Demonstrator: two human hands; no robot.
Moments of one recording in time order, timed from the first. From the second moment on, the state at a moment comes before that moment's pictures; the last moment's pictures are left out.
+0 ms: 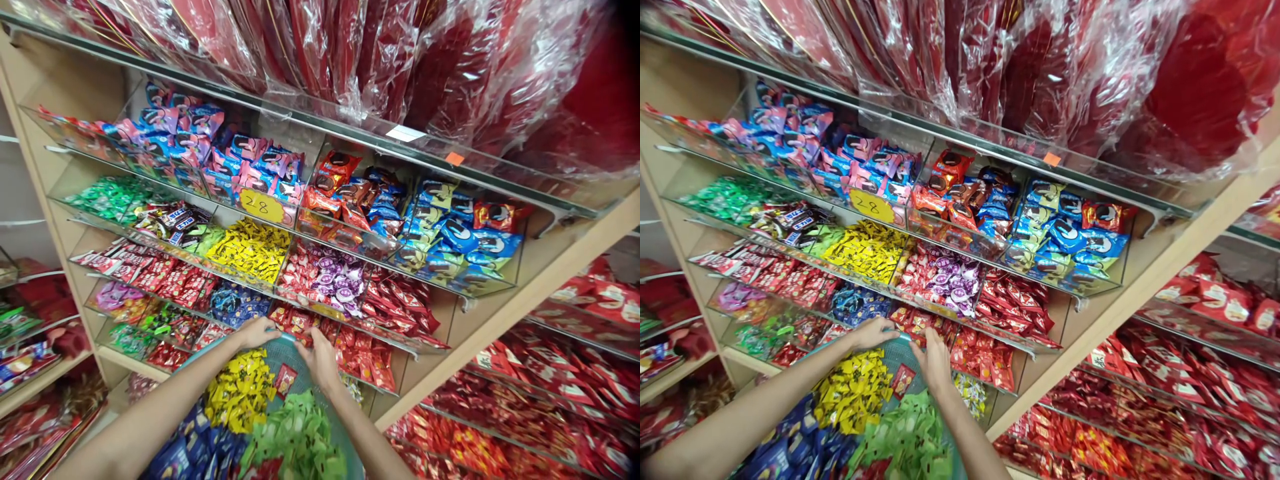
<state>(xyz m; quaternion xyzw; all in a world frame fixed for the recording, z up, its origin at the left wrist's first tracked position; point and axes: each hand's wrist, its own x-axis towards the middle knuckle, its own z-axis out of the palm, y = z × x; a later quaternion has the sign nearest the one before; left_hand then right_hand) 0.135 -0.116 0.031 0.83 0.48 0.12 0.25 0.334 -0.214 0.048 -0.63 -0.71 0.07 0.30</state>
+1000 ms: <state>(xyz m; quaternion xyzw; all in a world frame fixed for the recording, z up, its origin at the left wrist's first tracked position) 0.135 -0.121 0.034 0.83 0.49 0.12 0.25 0.311 -0.232 -0.014 -0.70 -0.66 0.17 0.22</state>
